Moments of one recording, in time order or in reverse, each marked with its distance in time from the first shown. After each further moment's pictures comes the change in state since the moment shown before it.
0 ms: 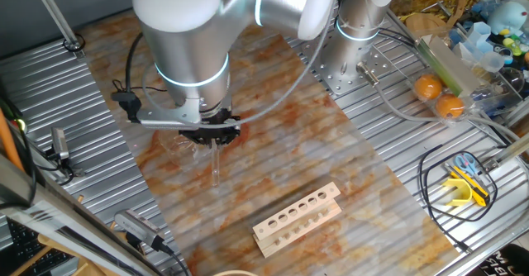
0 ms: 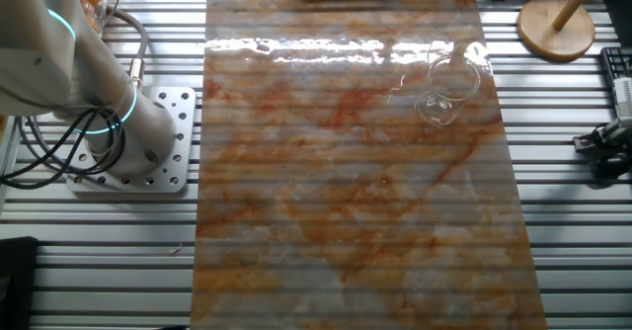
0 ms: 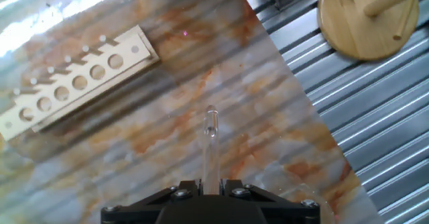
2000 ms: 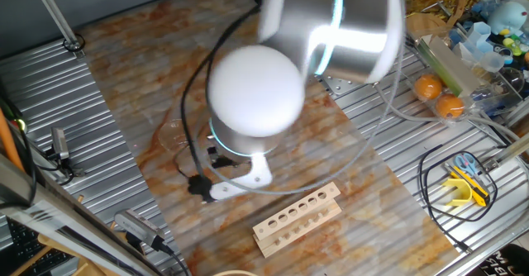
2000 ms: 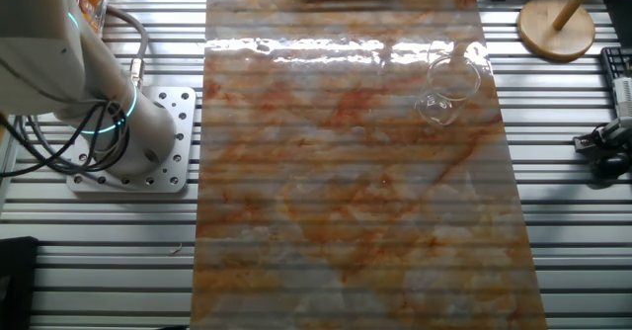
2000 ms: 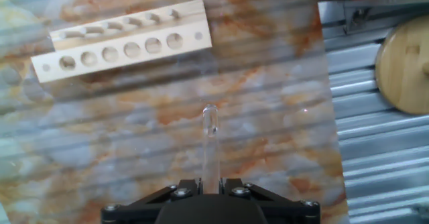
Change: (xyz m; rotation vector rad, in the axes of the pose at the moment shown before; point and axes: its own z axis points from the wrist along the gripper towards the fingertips) arm -0.038 0.059 -0.004 0.053 0.206 -0.314
